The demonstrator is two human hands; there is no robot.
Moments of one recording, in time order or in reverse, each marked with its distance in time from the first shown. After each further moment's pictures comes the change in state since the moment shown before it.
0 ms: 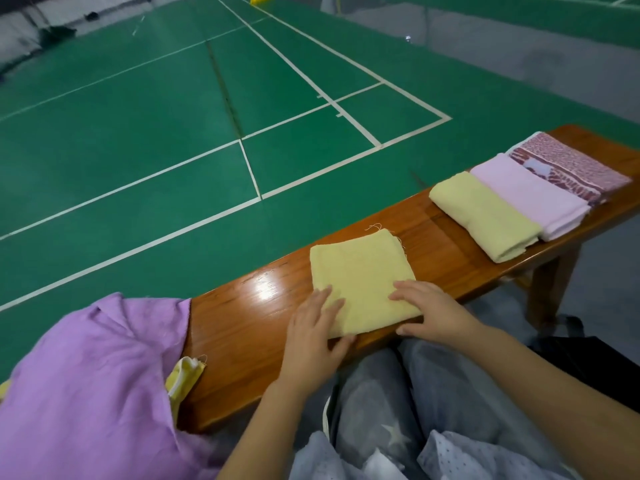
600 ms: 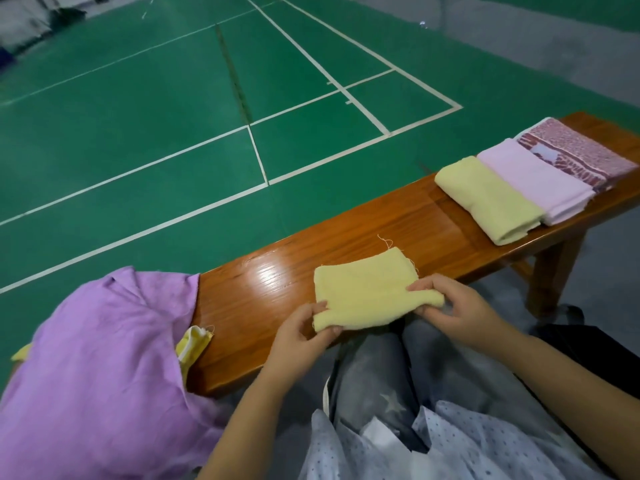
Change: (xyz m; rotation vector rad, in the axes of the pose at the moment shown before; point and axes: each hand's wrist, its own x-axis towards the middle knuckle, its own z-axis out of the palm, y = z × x) left_hand -0.046 -0.001 -0.021 -0.787 -0.049 -0.248; right_hand -0.054 0.003 0.000 0.472 0.172 -0.152
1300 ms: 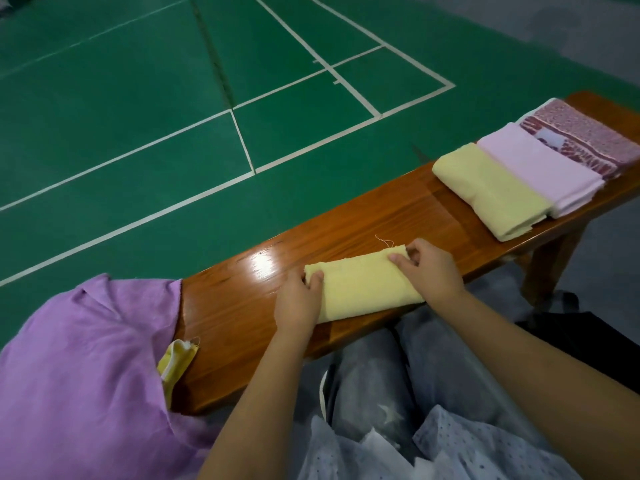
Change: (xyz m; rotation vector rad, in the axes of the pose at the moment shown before) left_hand 0.097 0.004 0.018 0.502 0.325 -0.307; right_hand 0.087 0.006 0.017 -0.262 0.274 0.428
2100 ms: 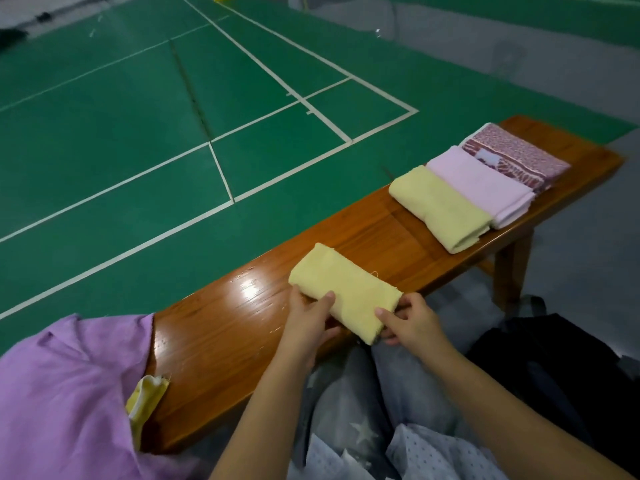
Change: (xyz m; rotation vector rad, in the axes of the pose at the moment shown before) left_hand -0.053 0.062 0.006 -0.874 -0.407 -0.217; right_hand -0.058 0.037 -0.007 0.633 -0.099 0.269
